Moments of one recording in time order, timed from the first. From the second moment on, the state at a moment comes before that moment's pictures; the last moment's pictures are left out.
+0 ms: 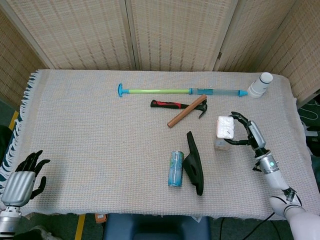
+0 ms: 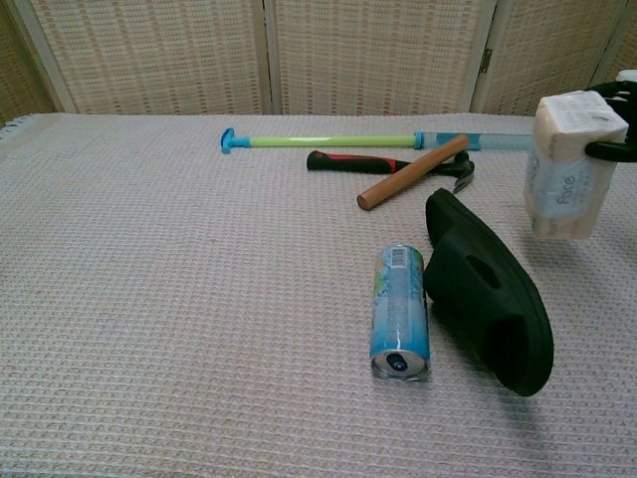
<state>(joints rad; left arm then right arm) -0.12 -1.14 -0.01 -1.67 1.47 1.41 0.16 0.53 -1.76 0.09 -0.41 -1.59 1.27 1.70</state>
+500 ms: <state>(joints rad) -0.13 -1.15 -0.02 -1.66 1.45 1.39 0.18 0.54 -1.84 0.02 -0.25 -1.60 1.20 1.82</state>
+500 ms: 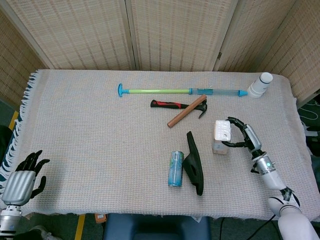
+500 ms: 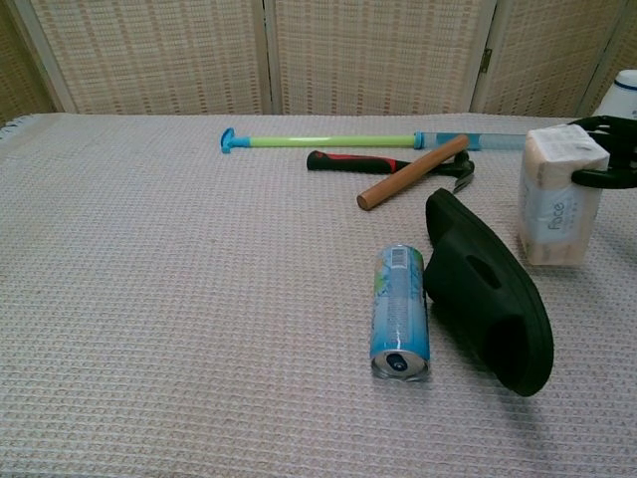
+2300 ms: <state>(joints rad) -0.13 -1.15 -0.01 -1.67 1.45 1.40 0.20 0.52 -1.72 -0.10 -0.31 -1.66 1.22 1.76</state>
